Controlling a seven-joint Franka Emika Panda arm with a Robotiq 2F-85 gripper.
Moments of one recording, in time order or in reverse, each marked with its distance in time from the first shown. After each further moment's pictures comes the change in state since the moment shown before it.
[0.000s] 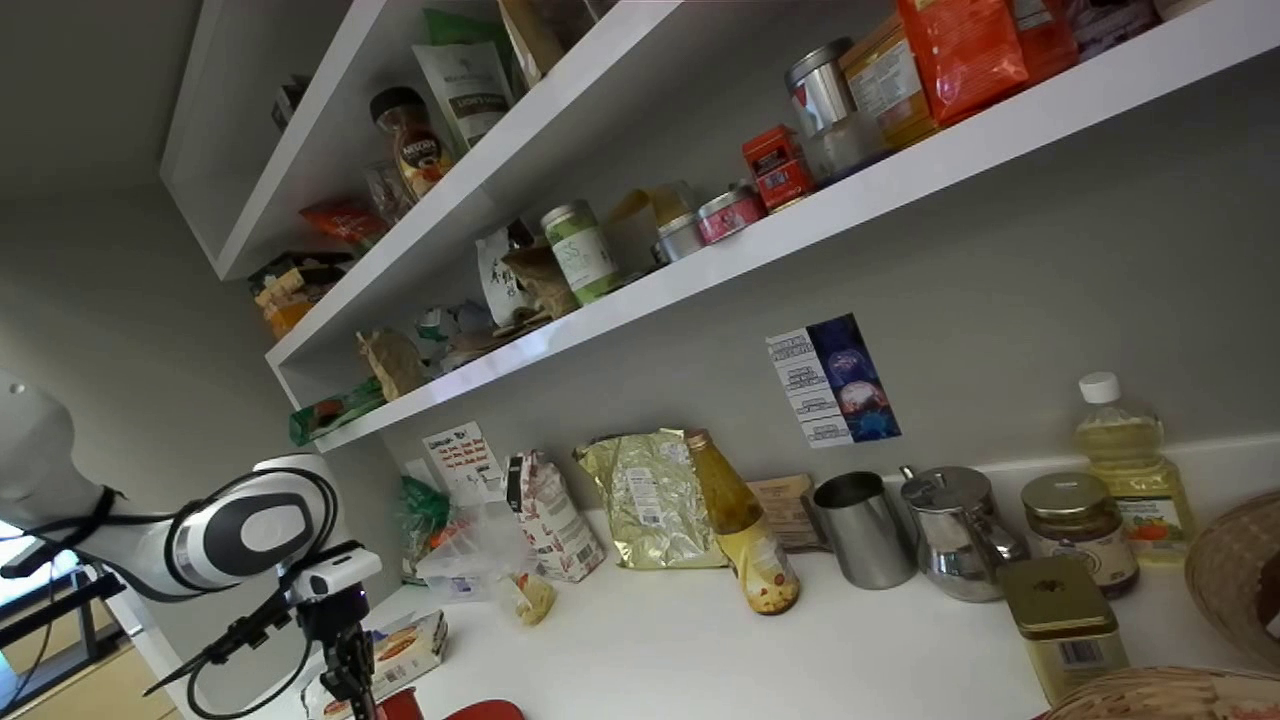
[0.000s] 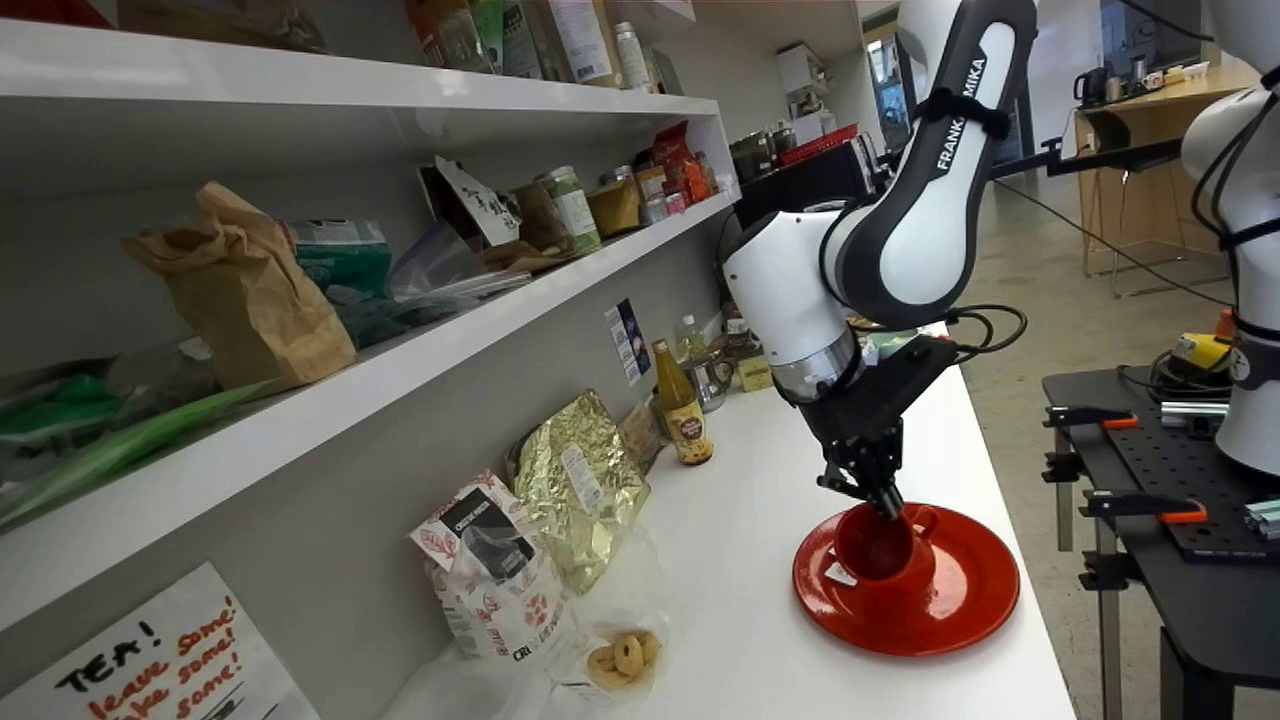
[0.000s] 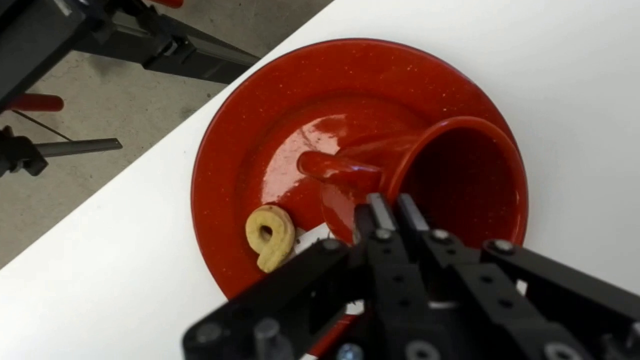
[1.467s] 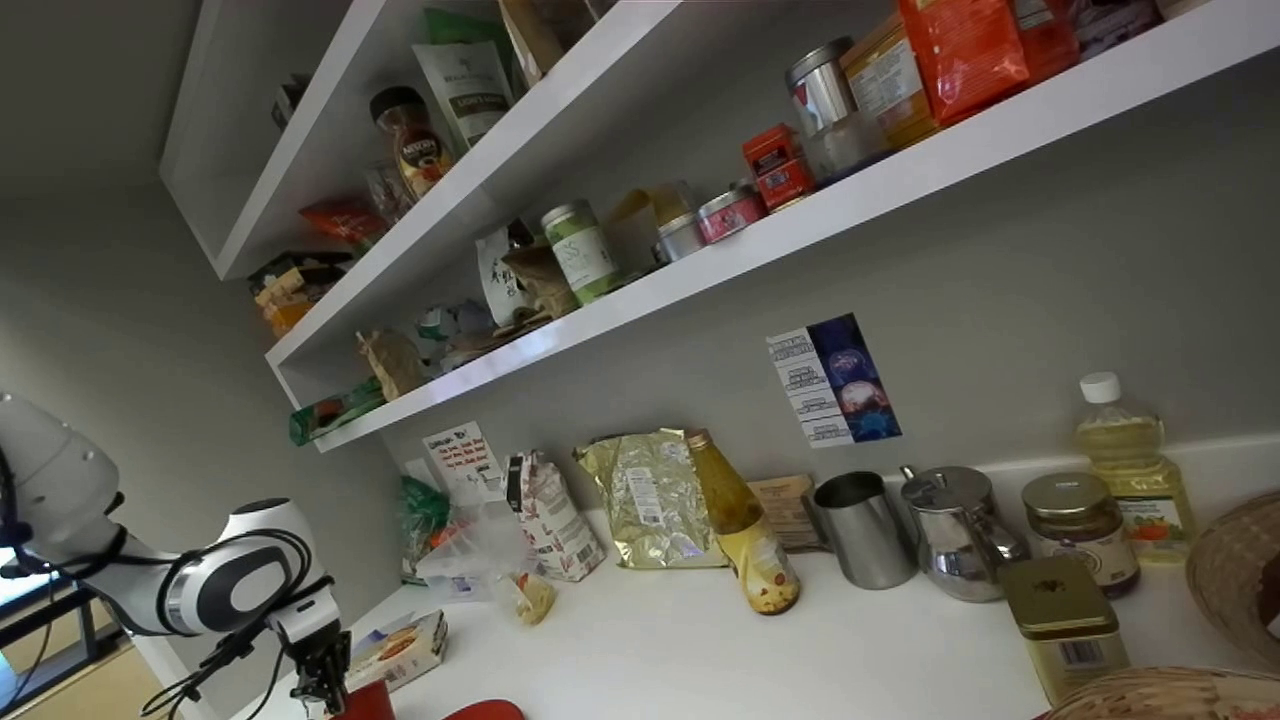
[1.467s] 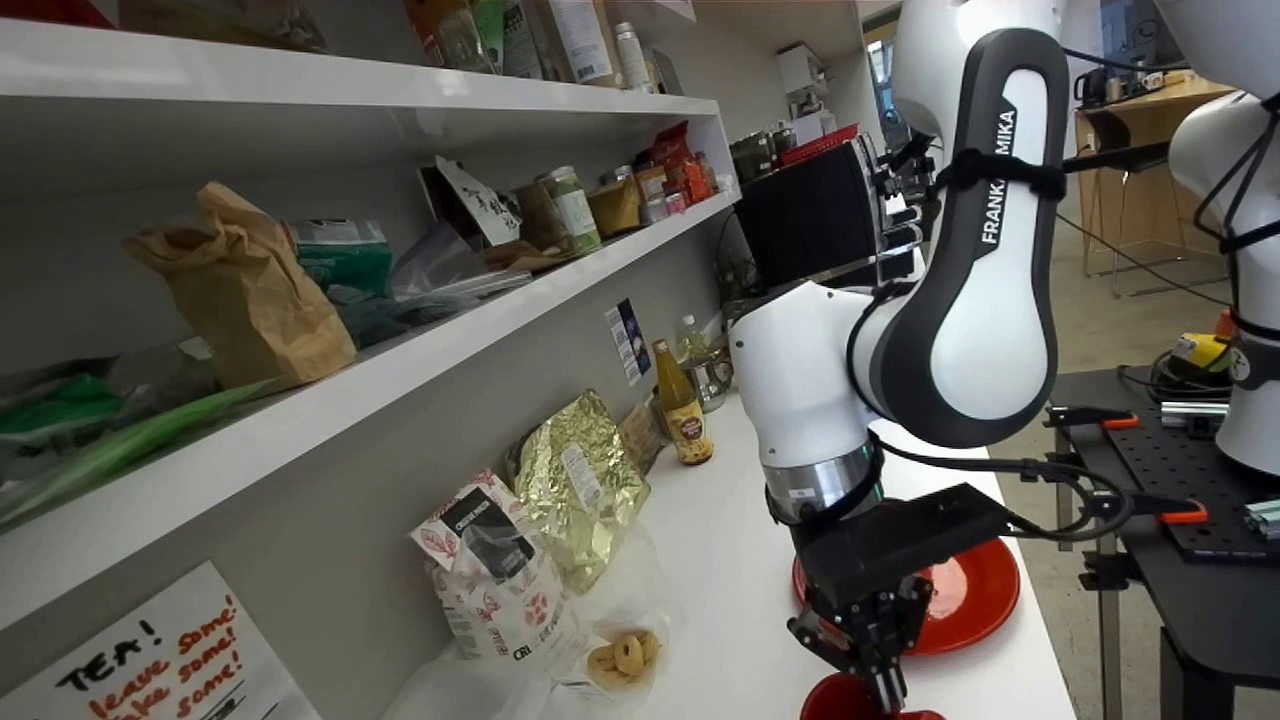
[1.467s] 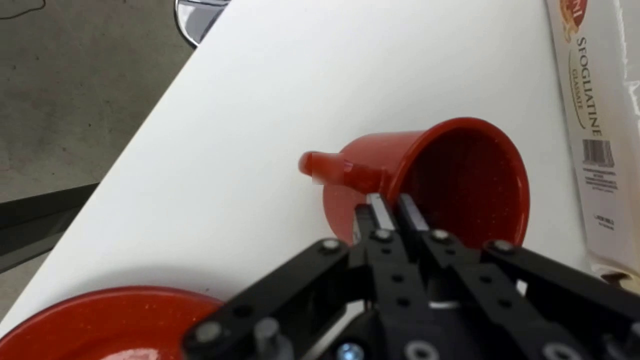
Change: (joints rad) arm 0.176 0.245 0.096 0.162 0.259 0.325 0.296
